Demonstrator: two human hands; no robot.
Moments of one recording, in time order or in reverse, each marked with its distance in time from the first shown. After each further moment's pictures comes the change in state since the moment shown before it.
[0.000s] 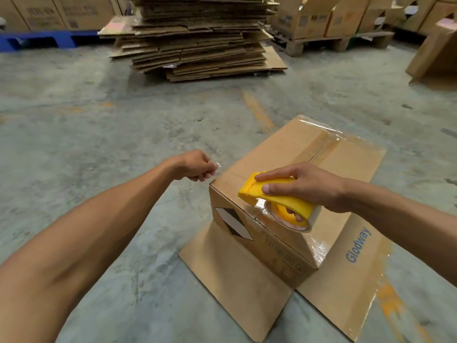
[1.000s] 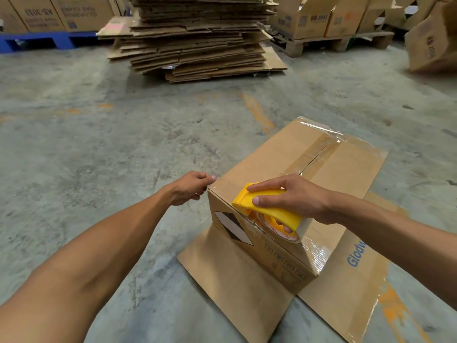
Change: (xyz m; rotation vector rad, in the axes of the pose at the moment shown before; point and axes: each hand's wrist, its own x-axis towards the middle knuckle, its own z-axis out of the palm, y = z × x) left_hand 0.018 -0.055 0.034 -0.391 -0.001 0.025; right_hand 0.021 0.015 0.014 -0.058 -0.010 0.019
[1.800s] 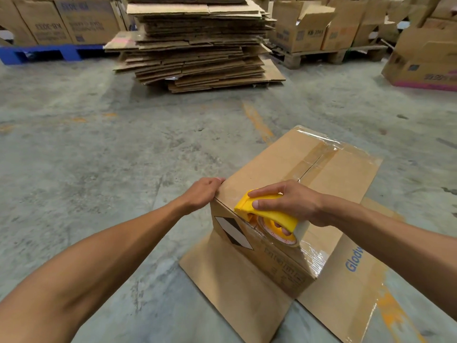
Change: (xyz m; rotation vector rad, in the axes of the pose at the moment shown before) left_hand -0.025 0.018 0.031 0.327 0.092 0.229; right_hand -0.005 -0.006 0.004 0.039 0.031 0.051
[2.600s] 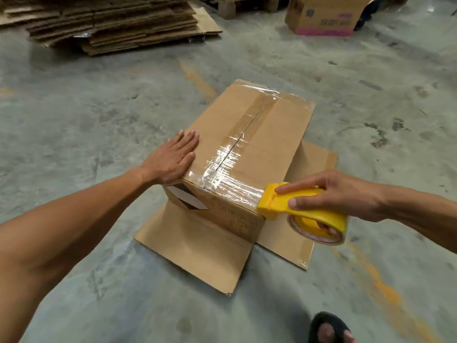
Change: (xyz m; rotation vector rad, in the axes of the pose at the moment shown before) left_hand 0.032 0.008 0.034 0.802 -0.102 0.467; right_hand -0.145 0.072 -0.040 0.020 0.036 0.186
